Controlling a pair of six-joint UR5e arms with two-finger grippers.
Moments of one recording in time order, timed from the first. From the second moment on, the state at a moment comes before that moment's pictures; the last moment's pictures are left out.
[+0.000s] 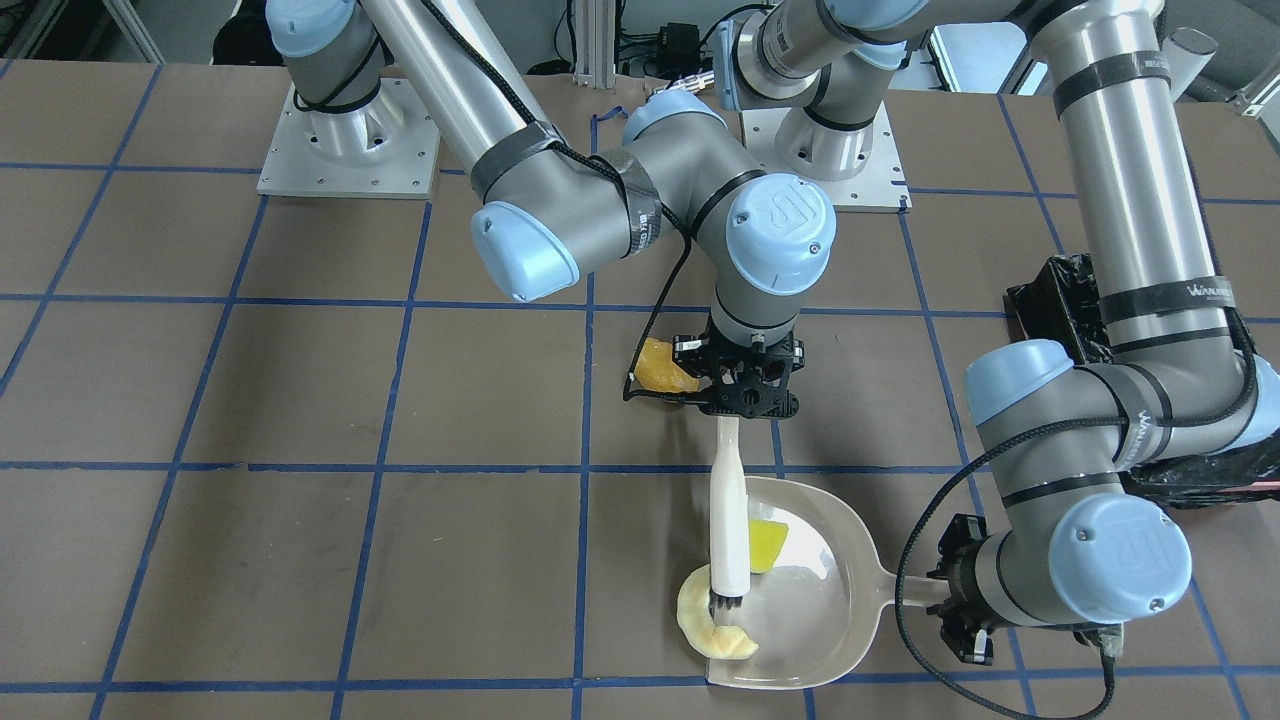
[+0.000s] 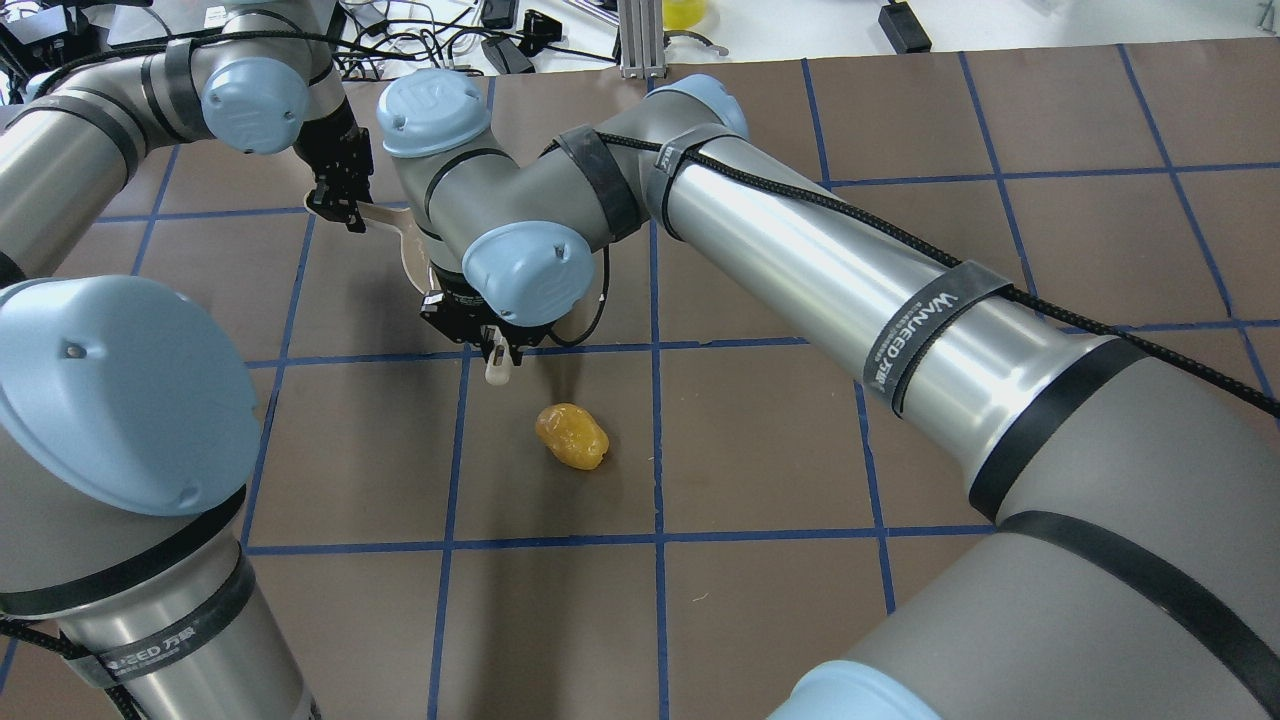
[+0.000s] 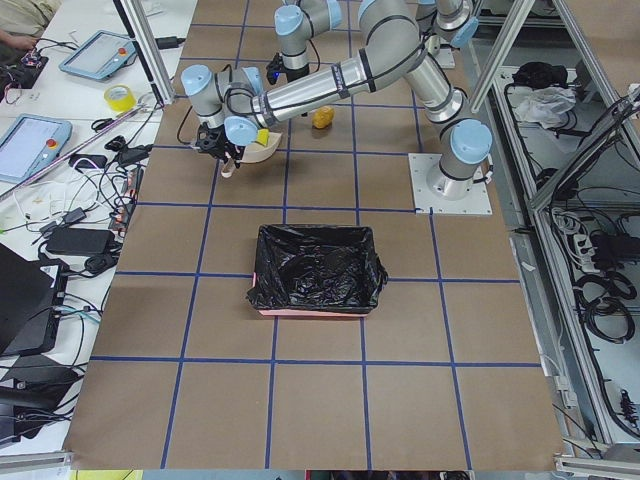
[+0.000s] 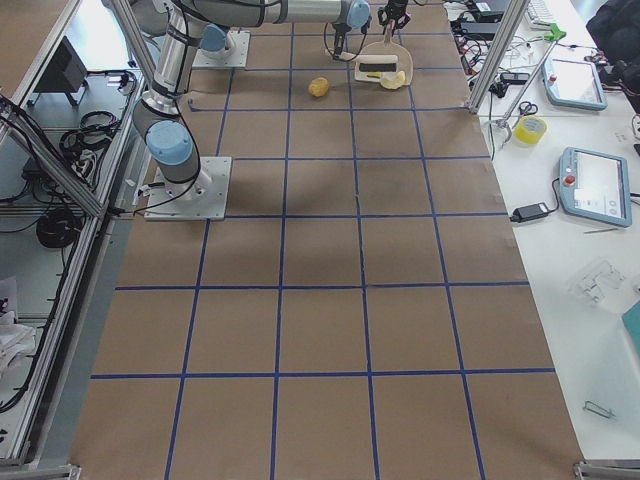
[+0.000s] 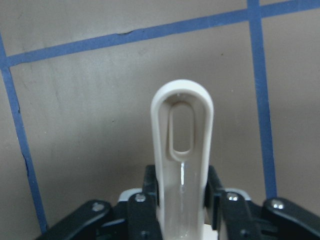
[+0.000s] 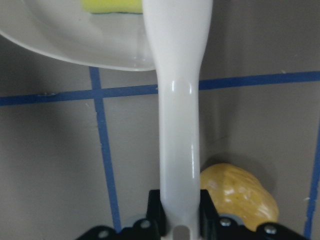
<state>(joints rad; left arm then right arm) -1.43 -2.27 -1.23 -1.31 1.68 -1.30 2.16 -0.95 1.23 -1.76 -1.48 0.64</state>
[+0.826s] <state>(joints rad) -1.43 -2.27 -1.23 -1.31 1.67 -1.30 2.09 -0.90 1.22 -1.72 -1.56 0.55</state>
